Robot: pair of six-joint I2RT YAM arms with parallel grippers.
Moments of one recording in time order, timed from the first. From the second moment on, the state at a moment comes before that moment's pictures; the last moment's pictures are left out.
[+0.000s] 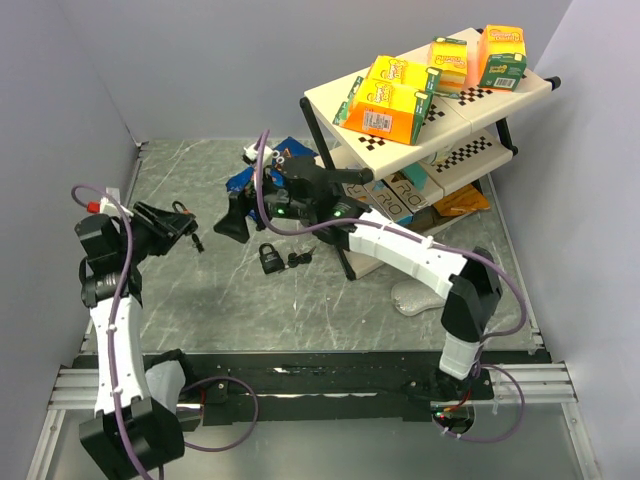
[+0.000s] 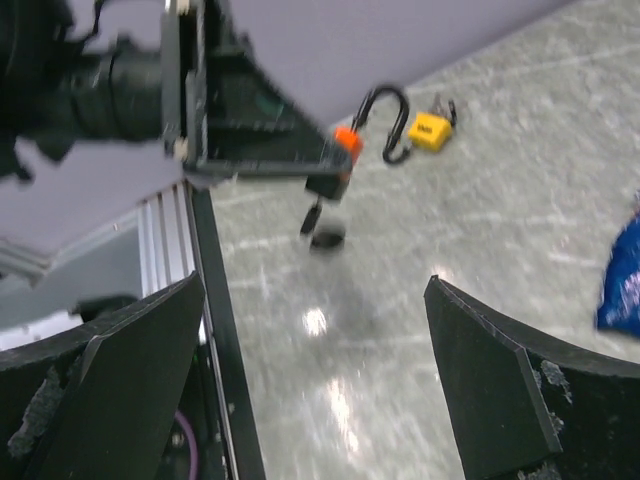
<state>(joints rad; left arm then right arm) 0.39 0.88 0.77 -0.26 0.68 -0.75 0.92 1.76 1.63 -0.07 -0.38 0.25</state>
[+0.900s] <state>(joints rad) 0.35 0.88 0.78 -0.17 0.59 -1.17 1.04 2.01 1.76 0.06 -0.10 0.25</state>
